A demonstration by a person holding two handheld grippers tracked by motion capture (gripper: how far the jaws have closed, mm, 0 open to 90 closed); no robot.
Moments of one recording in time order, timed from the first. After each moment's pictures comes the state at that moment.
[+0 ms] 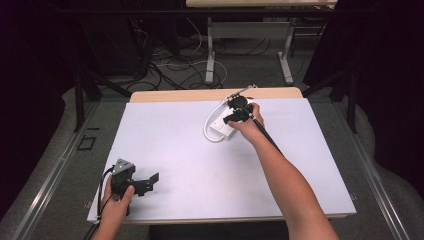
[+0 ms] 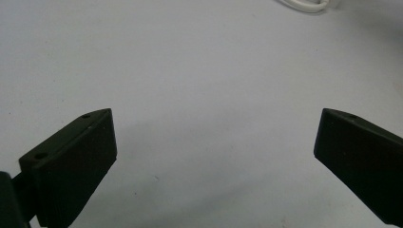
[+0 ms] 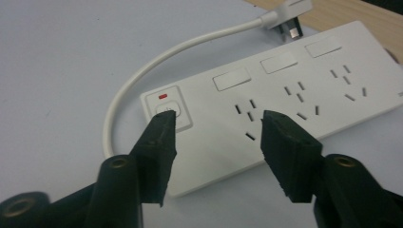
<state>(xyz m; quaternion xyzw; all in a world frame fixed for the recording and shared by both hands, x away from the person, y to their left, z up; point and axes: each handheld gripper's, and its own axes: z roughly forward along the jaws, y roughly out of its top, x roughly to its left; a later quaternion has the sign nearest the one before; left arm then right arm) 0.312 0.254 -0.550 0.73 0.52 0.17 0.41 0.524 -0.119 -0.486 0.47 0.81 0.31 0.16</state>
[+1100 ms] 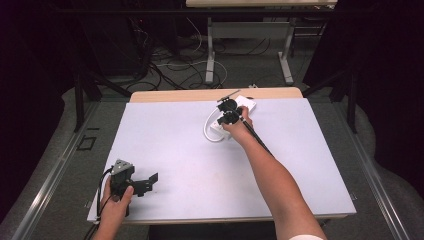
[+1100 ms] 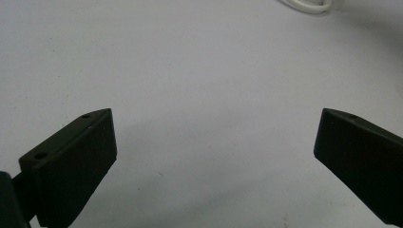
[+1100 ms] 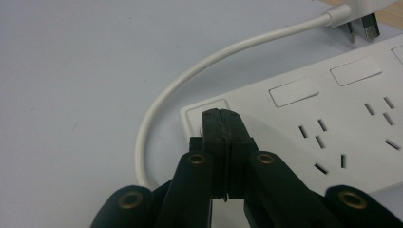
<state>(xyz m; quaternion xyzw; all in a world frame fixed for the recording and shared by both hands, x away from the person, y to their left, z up) 0.310 0.255 -0.551 0.72 0.53 0.17 0.41 0.536 -0.089 -0.509 0.46 0.82 0.32 0.12</state>
